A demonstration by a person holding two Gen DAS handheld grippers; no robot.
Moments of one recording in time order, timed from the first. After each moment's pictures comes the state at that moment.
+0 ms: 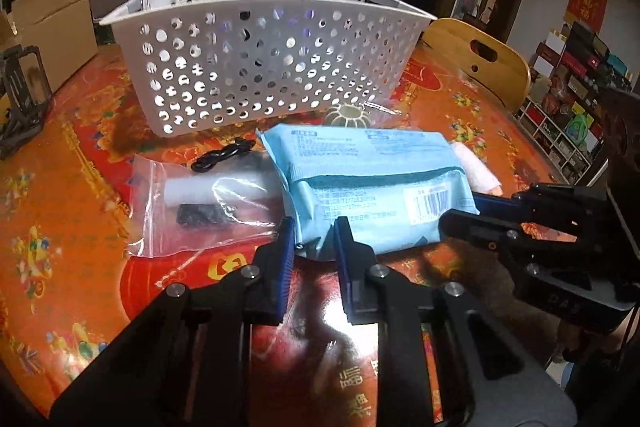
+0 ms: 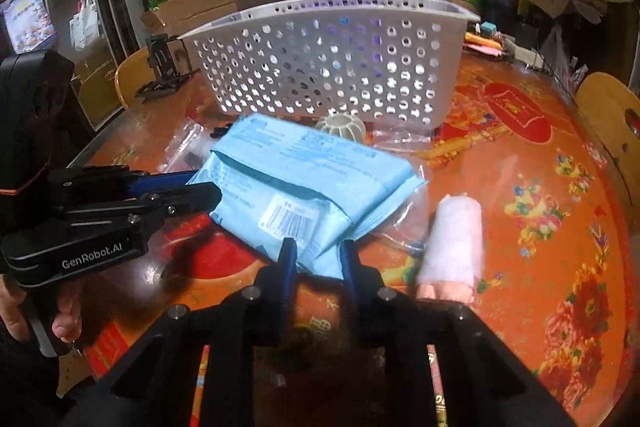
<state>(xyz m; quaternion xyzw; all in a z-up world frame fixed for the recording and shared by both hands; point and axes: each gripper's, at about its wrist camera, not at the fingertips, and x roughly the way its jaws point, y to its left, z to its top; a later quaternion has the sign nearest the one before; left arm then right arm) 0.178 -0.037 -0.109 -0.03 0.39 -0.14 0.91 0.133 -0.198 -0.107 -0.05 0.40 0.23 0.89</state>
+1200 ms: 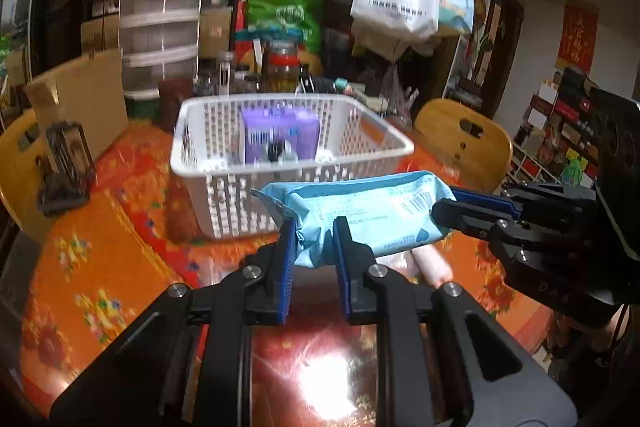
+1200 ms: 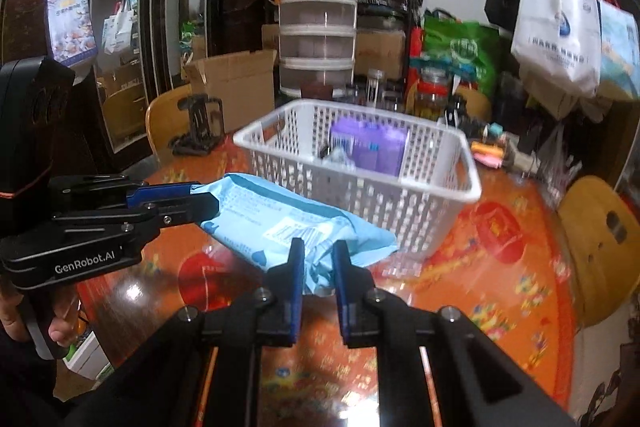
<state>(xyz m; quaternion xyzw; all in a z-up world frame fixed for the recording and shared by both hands) 0.140 -0.003 0.024 -0.05 0.28 -0.12 0.95 0.117 -0.166 0.012 -0.11 0.29 0.25 0.92</state>
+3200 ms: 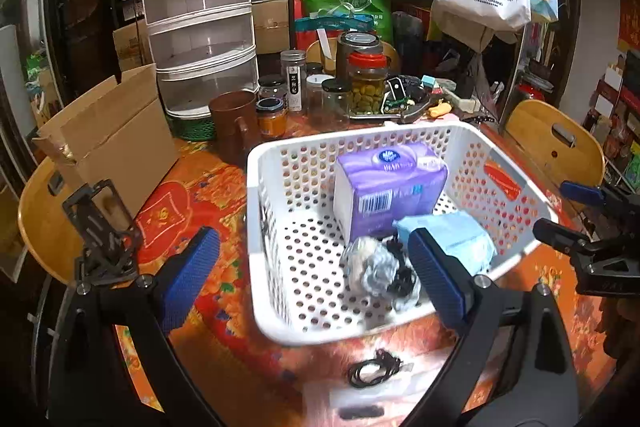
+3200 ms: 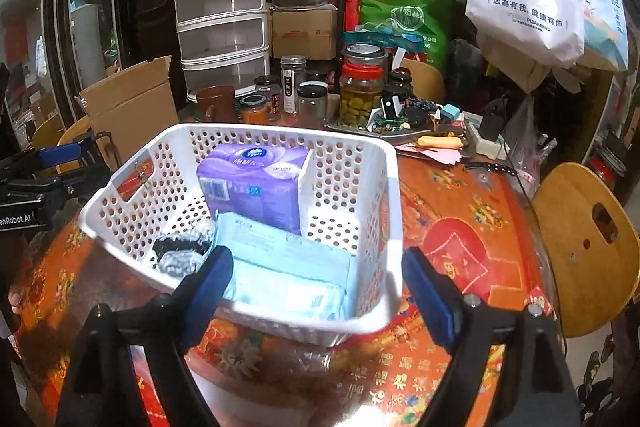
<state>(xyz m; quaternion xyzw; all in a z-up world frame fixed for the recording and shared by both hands) 0.320 0.050 0.026 0.00 0.33 -0.01 0.94 0.292 -0.198 0.004 -0.07 0.35 0.16 0.92</state>
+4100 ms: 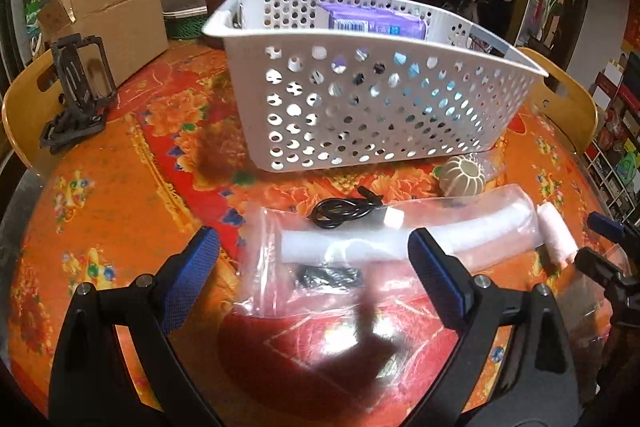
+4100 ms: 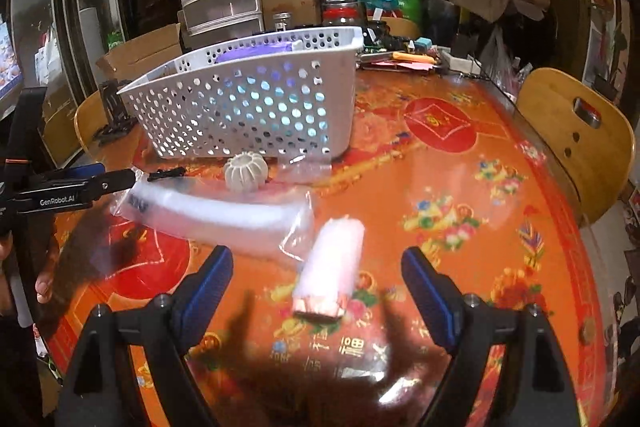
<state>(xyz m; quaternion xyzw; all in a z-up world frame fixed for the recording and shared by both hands) 0.225 0.020 -0.105 -0.04 0.40 -0.01 0.92 0.140 -0.261 -0.092 -0.02 0.37 0.15 0.92</state>
